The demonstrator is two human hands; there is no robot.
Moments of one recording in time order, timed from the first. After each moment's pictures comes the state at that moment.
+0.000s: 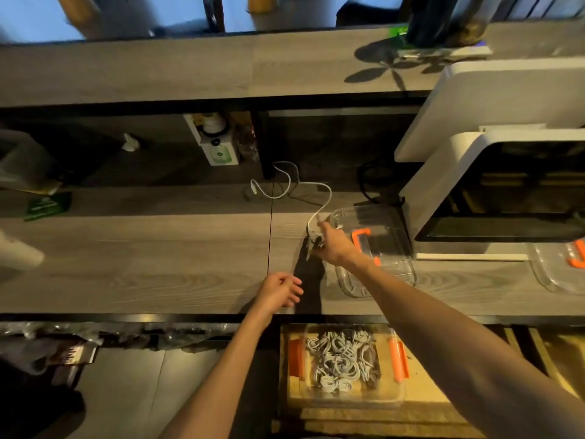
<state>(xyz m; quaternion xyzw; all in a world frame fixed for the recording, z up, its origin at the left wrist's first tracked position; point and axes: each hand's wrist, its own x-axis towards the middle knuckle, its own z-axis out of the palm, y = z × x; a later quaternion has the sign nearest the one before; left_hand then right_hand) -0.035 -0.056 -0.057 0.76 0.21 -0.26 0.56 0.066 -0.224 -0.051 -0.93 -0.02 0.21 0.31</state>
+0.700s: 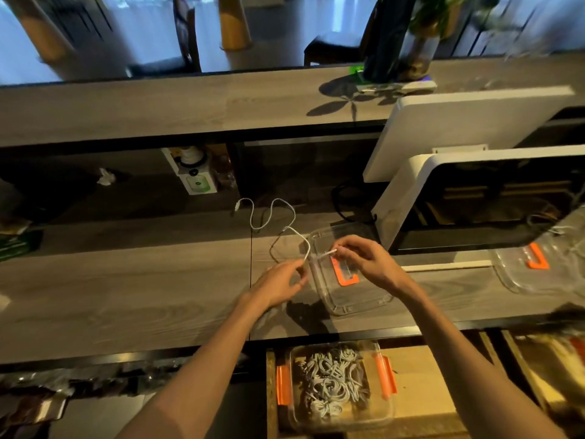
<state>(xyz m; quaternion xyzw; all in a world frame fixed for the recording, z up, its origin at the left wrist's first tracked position) 0.029 -0.077 -0.018 0.92 -0.21 -0.20 0.26 0.010 -0.317 0.029 -0.82 -0.05 0.12 0.55</state>
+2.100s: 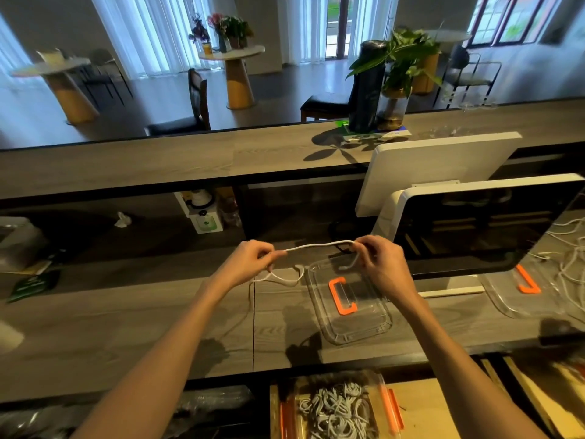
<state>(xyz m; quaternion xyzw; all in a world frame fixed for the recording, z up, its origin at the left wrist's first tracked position) 0.064 -0.032 0.098 0.91 -0.19 -0.09 0.35 0.001 -0.325 0.084 -0.89 0.03 -0.15 0.44</state>
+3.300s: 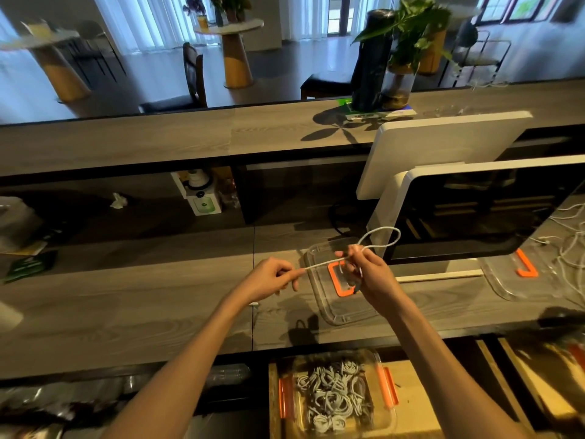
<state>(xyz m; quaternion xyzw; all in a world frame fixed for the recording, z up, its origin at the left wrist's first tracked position) 0.025 -0.055 0.043 0.86 -0.20 -0.21 0.42 -0.021 -0.297 0.045 -0.58 0.14 0.05 0.80</state>
